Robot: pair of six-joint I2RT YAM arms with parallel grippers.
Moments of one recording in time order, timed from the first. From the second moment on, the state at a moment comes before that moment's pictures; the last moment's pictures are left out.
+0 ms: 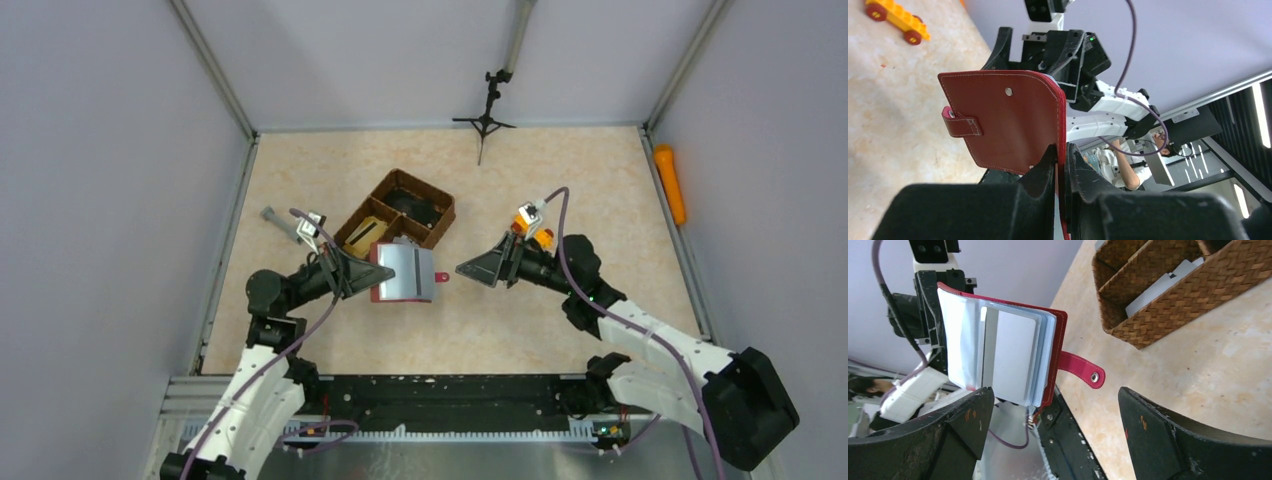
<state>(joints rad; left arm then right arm) -0.17 0.60 0.31 0.58 0.98 -1.34 0.60 0.99 0.45 0.43 -0.52 0.88</state>
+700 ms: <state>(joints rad) -0.41 0.76 0.28 0.87 0.71 -1.40 0.66 1.10 0.27 0.92 -0.42 1.37</state>
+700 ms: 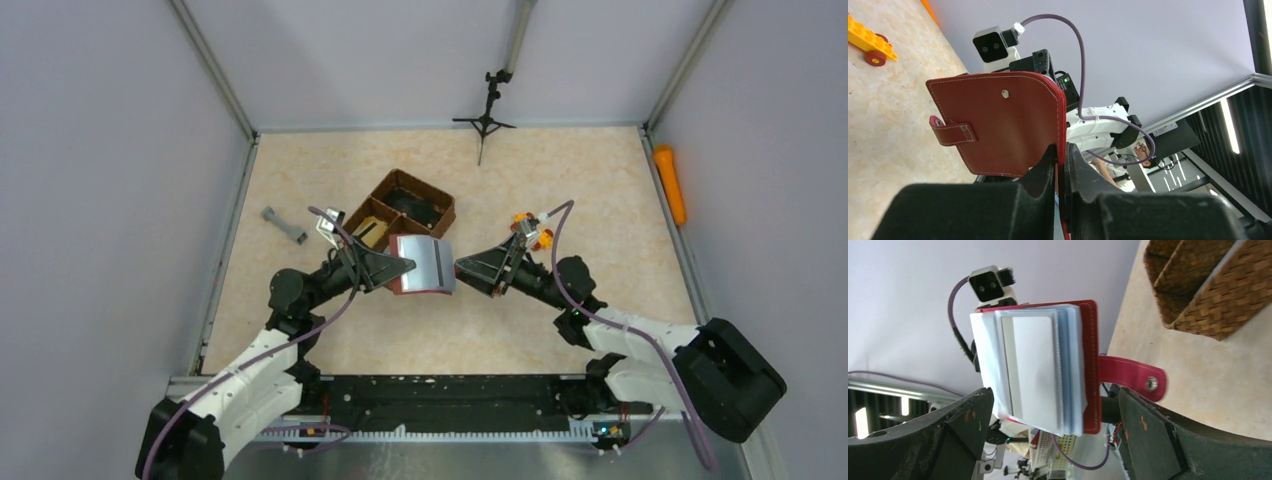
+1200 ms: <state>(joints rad) -0.46 0.89 0.38 1.05 0.63 -1.38 0.72 1.14 0.27 1.05 -0.35 1.46</state>
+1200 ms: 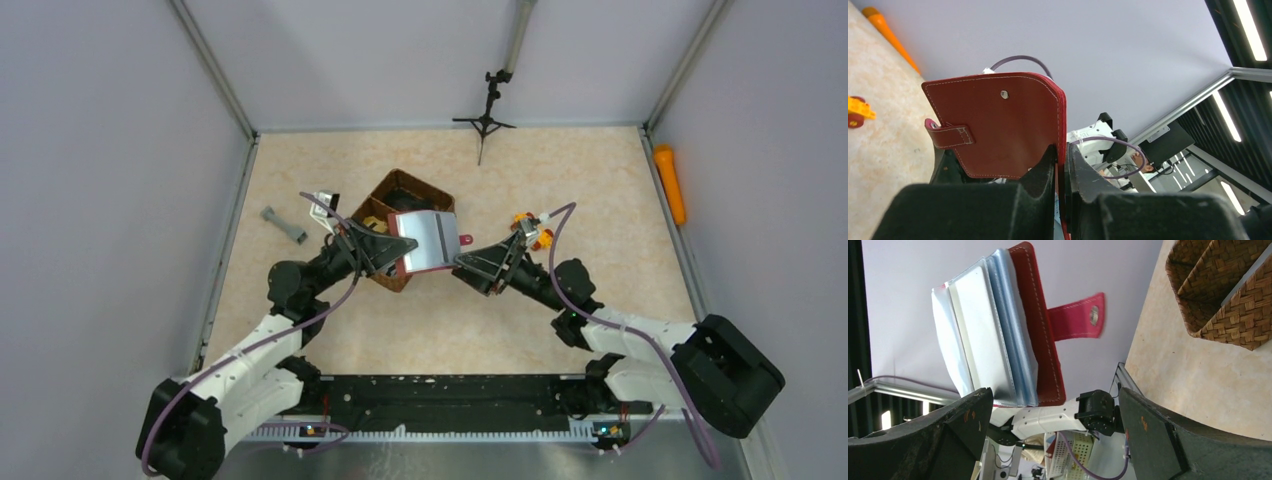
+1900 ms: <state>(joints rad) -0.47 0.96 0.37 1.17 0.61 -1.42 0.72 1.19 0.28 1.21 -0.34 1.58</state>
